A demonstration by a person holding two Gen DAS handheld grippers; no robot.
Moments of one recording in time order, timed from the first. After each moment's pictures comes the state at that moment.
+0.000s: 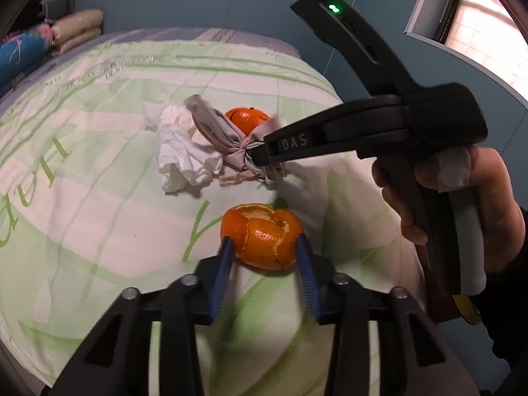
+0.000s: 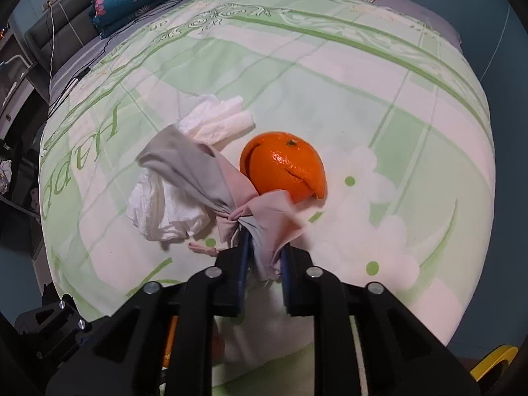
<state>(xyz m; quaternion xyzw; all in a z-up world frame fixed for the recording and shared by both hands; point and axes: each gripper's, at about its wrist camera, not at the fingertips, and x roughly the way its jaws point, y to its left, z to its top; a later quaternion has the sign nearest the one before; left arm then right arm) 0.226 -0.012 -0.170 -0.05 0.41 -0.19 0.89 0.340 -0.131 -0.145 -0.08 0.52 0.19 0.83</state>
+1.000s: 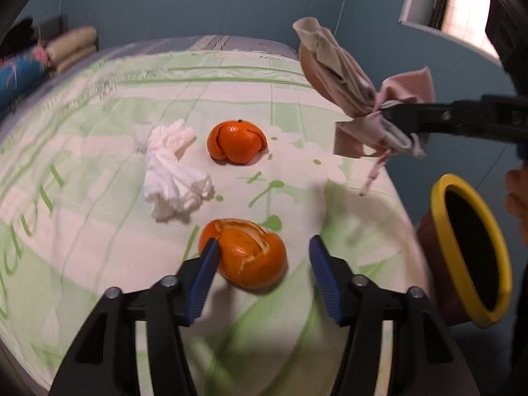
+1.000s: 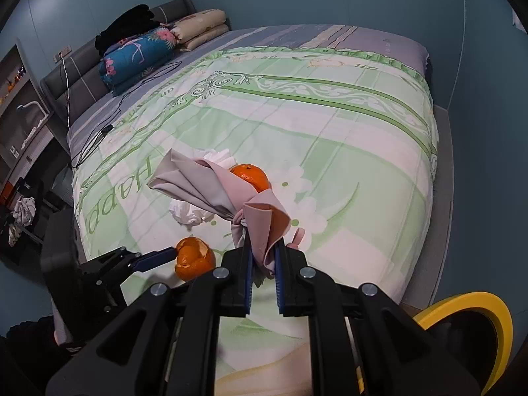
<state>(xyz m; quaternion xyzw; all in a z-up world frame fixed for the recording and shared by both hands) 0.241 -0.036 -0.166 0.00 0.40 -0.17 0.90 0.259 -0.229 -0.051 0.00 0.44 0.20 0.88</state>
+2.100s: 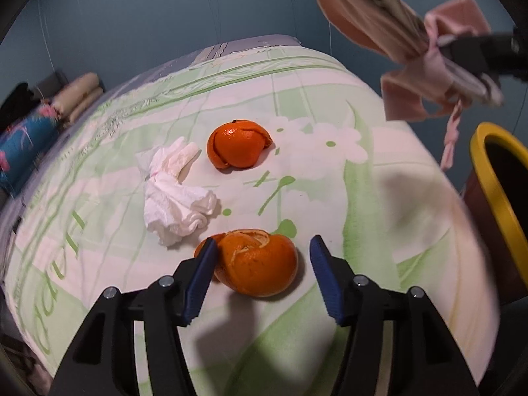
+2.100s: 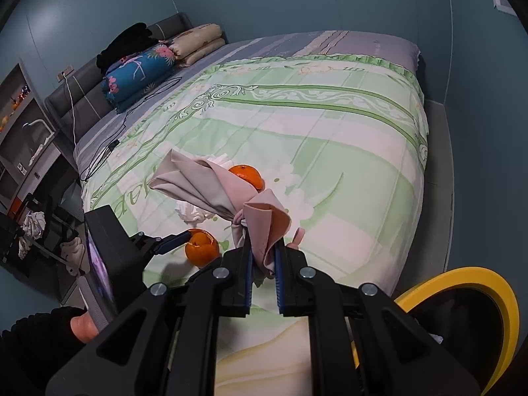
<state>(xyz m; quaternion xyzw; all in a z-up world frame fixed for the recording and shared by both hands) 0.250 -0.071 -0.182 0.14 0.39 -0.11 0.90 0.233 -0.262 -0.043 0.03 0.42 0.20 0.89</state>
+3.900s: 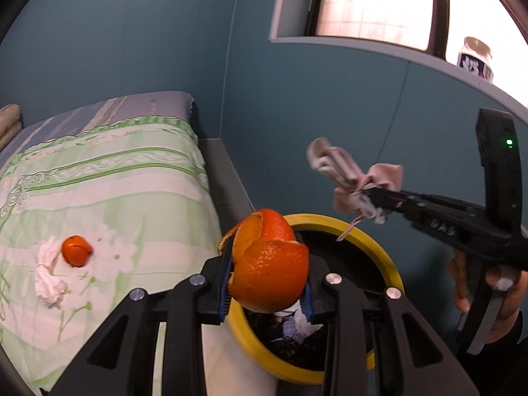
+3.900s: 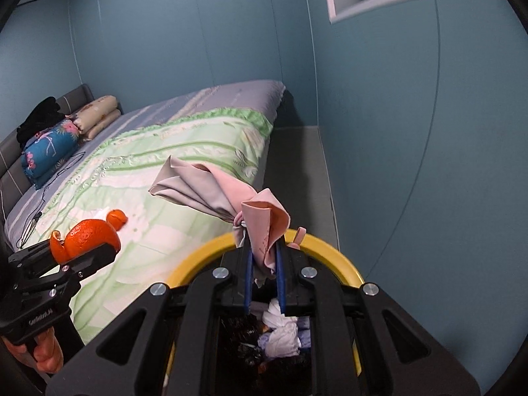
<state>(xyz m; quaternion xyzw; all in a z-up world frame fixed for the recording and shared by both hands) 0.165 -0.233 -0.051 0.04 0.31 -0.34 0.89 0.109 -0.463 -0.017 0.08 0.32 -0.05 0.94</state>
